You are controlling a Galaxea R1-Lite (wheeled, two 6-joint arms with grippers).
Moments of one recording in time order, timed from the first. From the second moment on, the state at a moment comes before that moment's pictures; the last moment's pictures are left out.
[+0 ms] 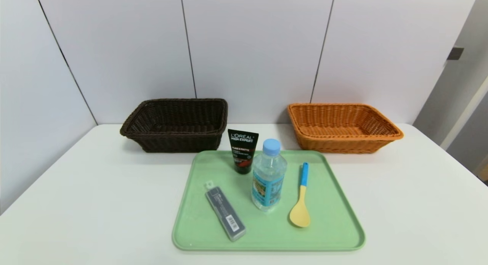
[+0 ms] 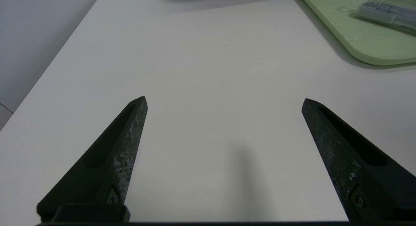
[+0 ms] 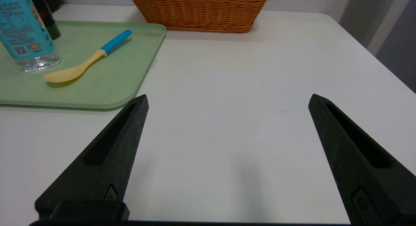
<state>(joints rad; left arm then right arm) 0.00 0.00 -0.04 0.11 -0.04 0.10 0.00 0.00 0.00 0.00 0.03 -0.03</state>
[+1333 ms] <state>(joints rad) 0.00 0.09 -0.22 0.19 -0.05 0.04 0.00 0.07 -0.20 0.17 0.04 0.00</state>
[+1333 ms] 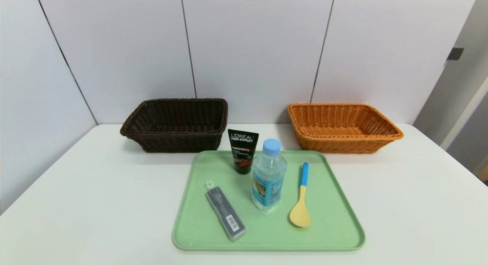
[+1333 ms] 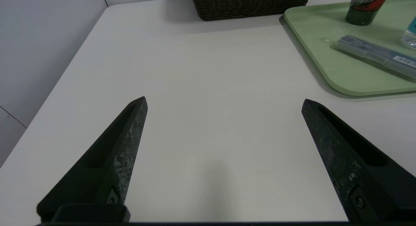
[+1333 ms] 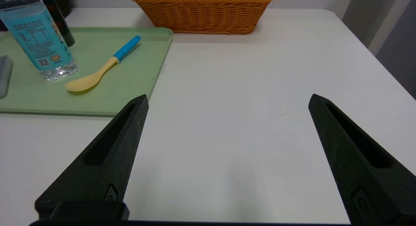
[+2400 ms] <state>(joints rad) 0.00 1.05 -0.86 0.22 -0.22 -0.10 0.06 1.00 -0.76 0.21 0.08 0.00</state>
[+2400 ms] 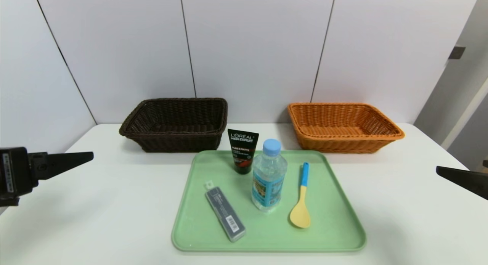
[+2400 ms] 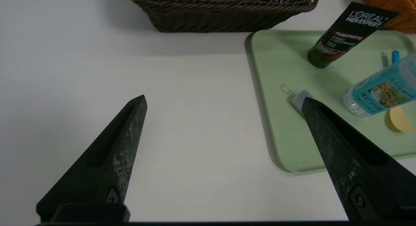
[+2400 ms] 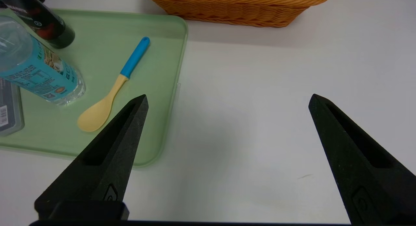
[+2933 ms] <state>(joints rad) -0.06 1.09 -0.76 0.09 -0.45 -0.09 0.30 1.12 -0.71 0.03 0.08 0.01</state>
